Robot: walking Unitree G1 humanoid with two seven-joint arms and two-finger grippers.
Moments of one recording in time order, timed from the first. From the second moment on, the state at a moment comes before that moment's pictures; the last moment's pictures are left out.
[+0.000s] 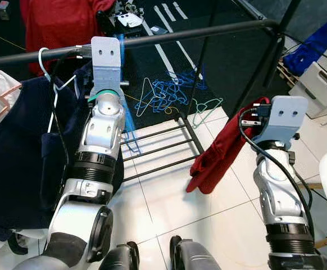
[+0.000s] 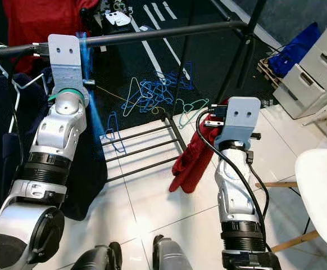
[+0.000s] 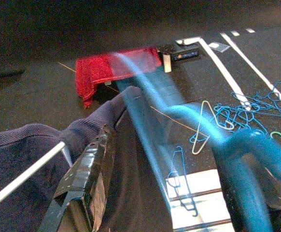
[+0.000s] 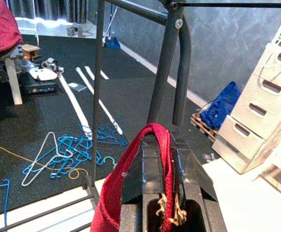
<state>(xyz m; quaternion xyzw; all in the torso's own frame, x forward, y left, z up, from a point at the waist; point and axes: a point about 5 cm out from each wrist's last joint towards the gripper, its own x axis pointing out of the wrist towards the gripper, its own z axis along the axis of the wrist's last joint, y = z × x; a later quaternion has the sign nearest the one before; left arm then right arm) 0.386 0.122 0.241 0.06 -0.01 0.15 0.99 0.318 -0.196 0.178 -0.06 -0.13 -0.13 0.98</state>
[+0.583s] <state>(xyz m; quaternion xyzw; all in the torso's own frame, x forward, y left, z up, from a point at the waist) 0.384 0.115 0.242 0.07 -0.01 0.12 0.99 0.318 -0.196 0.178 -0.06 -0.13 -0.13 0.98</state>
